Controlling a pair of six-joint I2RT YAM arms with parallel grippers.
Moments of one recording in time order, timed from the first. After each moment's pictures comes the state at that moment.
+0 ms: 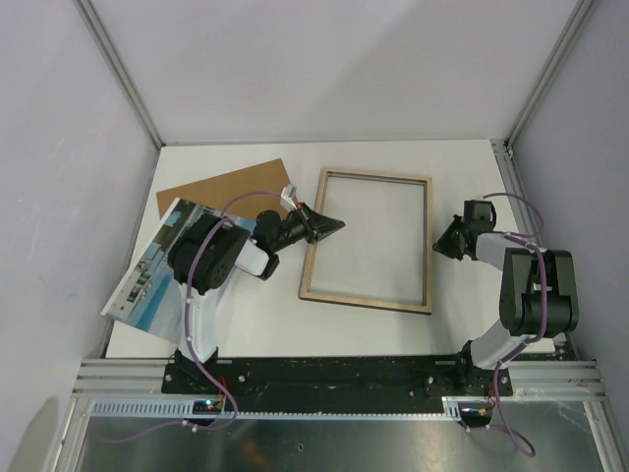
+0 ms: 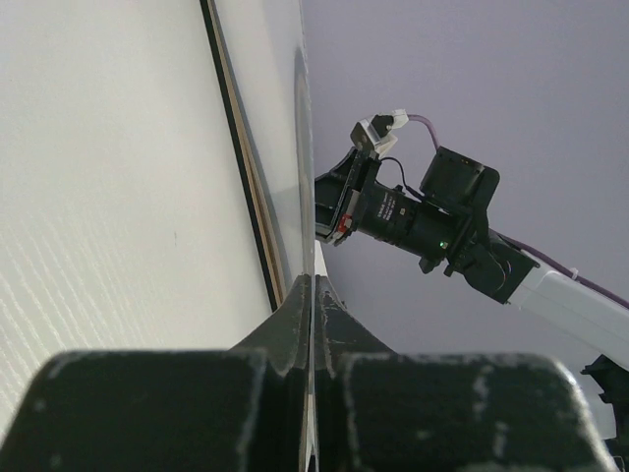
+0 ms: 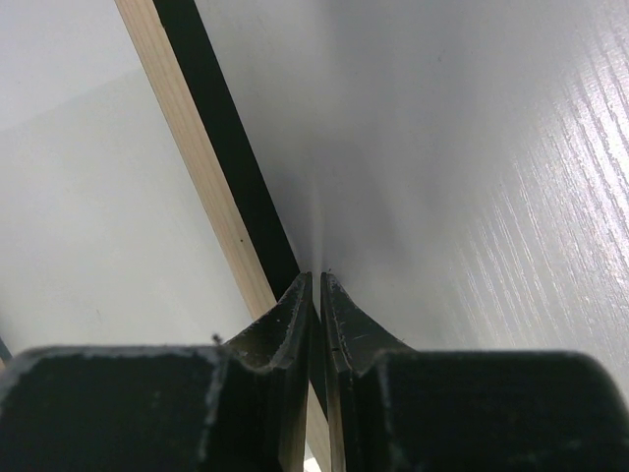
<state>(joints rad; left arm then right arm) -0.47 2.07 0.79 1.29 0.56 -1.30 -0.06 1.61 0.77 -0.08 -0.14 0.60</state>
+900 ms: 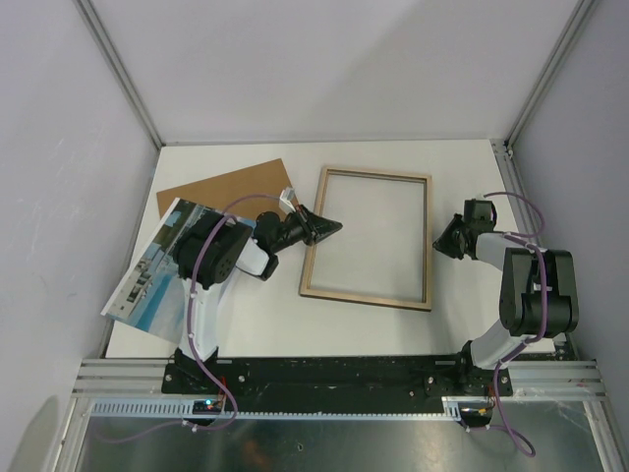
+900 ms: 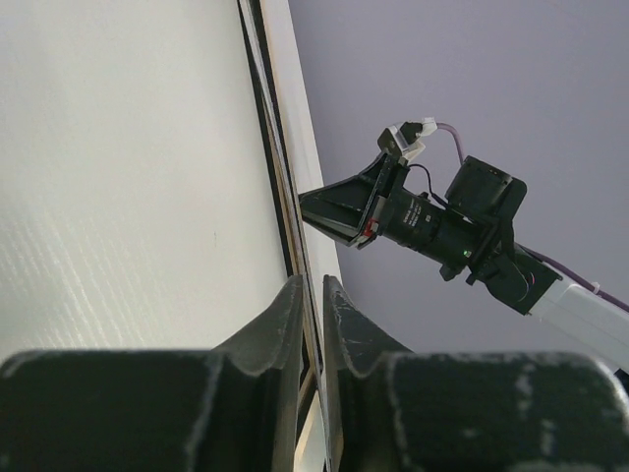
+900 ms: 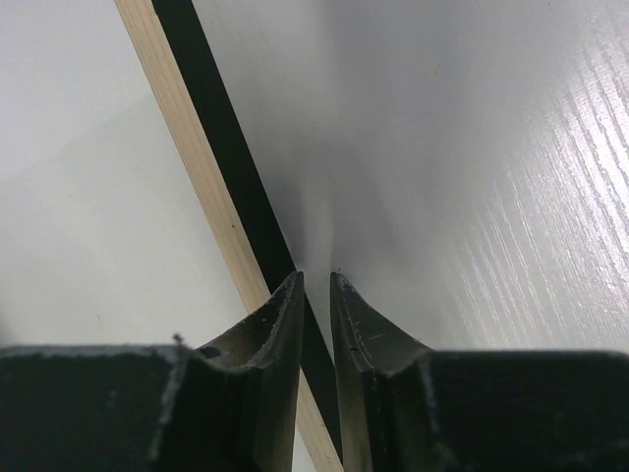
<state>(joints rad) -0.45 2.13 0.80 1.30 0.56 -1.30 -0.06 1.61 0.77 -0.07 -0.13 0.59</state>
